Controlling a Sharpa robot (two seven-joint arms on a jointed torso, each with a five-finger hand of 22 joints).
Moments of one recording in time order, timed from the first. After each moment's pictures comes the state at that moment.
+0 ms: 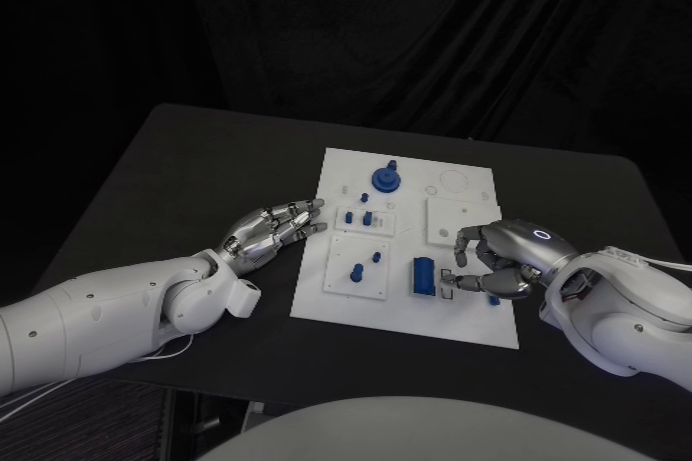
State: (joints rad) left arm 1.02 -0.86 -0.21 1.38 -0.13 0.17 0.68; left_hand 1.56 0.22 -0.08 0.29 0.59 0.44 0.14 0.06 0.05 0.13 0.16 0.20 0.04 0.06 0.20 0.05 0.02 0.16 0.14 0.28 0.07 0.30; right arm 1.19 -1.18 -0.25 1.97 -1.60 -0.41 -0.33; right_hand 1.17 -0.12 0.05 0.29 0.29 0.59 0.04 1.00 0.72 1.47 -0.03 1.57 1.31 1.47 -0.09 1.53 1.31 0.04 1.47 0.02 1.40 1.31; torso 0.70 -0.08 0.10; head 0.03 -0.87
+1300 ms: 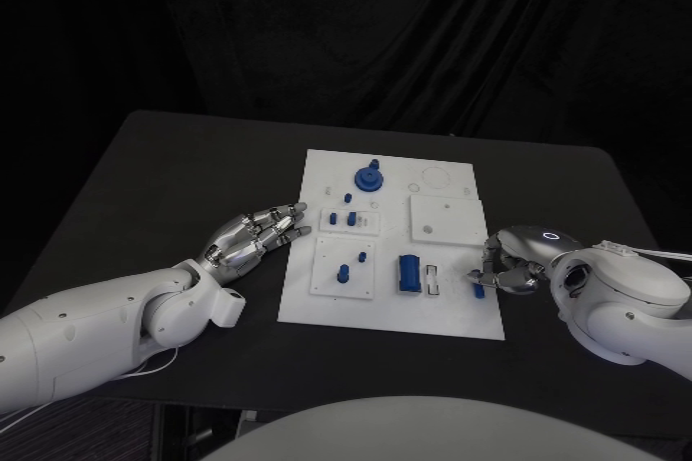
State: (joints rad) left arm 1.02 -0.87 -0.21 1.39 -0.13 0.17 0.68; left_hand 1.56 0.22 -0.08 0.29 0.59 0.44 0.14 0.06 0.05 0.14 0.16 0.20 0.04 0.06 0.20 0.05 0.02 0.17 0.14 0.28 0.08 0.31; right arm 1.16 -1.22 -0.25 1.94 -1.63 -0.26 -0.60; right_hand 1.15 -0.04 0.06 0.29 0.29 0.73 0.07 0.72 0.56 1.47 -0.01 1.57 1.31 1.47 -0.07 1.54 1.31 0.04 1.47 0.04 1.46 1.31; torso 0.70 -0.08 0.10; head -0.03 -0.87
